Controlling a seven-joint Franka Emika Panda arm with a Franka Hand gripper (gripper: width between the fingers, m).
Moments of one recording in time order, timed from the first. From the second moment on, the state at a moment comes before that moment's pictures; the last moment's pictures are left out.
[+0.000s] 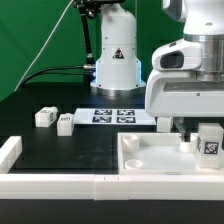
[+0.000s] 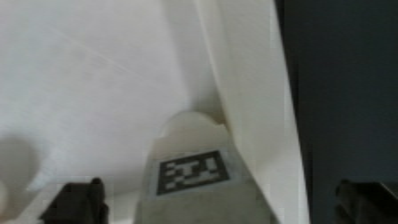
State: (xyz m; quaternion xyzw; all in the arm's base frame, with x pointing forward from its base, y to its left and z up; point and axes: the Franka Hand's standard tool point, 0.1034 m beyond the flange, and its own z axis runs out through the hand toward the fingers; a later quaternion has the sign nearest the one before) arm 0.614 0.127 0.066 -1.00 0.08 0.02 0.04
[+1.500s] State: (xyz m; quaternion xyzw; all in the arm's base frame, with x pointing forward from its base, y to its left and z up) arm 0.614 0.125 0.064 -0.92 0.38 0.03 0.05
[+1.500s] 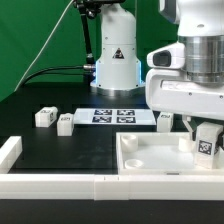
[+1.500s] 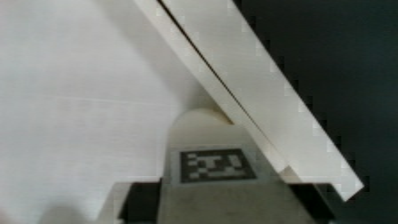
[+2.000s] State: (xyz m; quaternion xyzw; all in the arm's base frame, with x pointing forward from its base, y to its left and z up) arm 0.615 0.128 0.064 -0.80 0.59 0.04 0.05
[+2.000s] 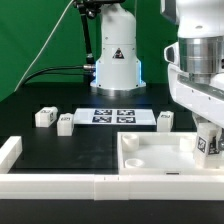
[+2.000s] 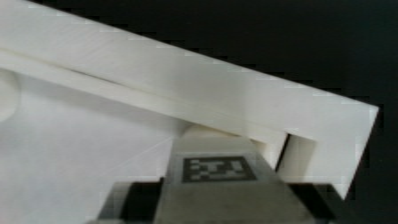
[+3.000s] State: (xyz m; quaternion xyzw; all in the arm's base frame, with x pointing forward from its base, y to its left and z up) arm 0.614 0.127 0.065 -1.00 0.07 0.01 0.03
